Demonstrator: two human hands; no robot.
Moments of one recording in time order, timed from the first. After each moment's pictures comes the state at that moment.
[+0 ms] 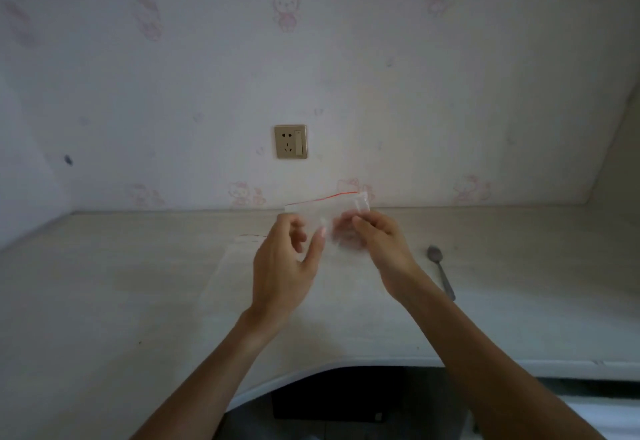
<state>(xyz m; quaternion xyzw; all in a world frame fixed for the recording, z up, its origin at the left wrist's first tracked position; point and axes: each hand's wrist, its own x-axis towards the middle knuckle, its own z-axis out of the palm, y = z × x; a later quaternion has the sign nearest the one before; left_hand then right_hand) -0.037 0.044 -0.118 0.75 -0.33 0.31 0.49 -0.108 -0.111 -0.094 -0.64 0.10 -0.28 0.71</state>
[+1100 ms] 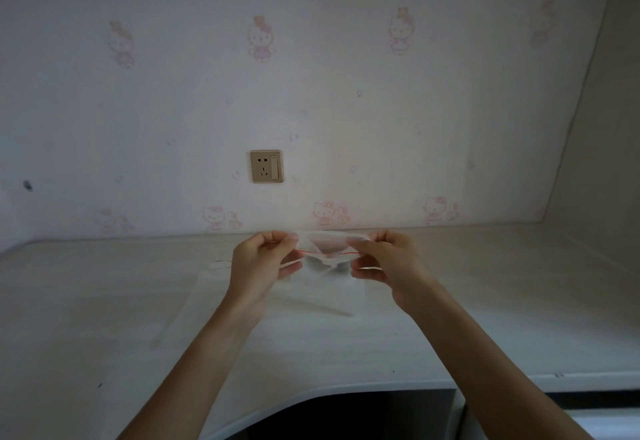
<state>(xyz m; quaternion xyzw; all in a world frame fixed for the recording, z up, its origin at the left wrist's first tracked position) -0.033 0.031 -0.074 0.60 -0.16 -0.09 0.78 -0.151 -0.146 -0.063 -0.61 0.18 -0.25 0.73</state>
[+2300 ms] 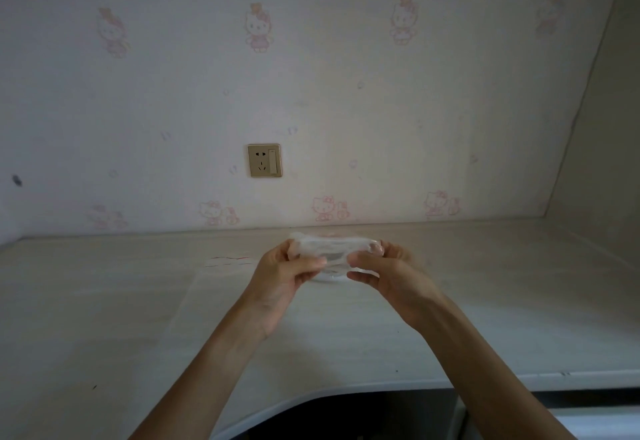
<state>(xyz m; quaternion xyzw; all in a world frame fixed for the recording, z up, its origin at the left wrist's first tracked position) -0.041 0.022 -0.088 0.52 -0.29 -0.27 0.76 -0.155 -0.148 -0.087 -0.61 0.04 -0.19 0.77</state>
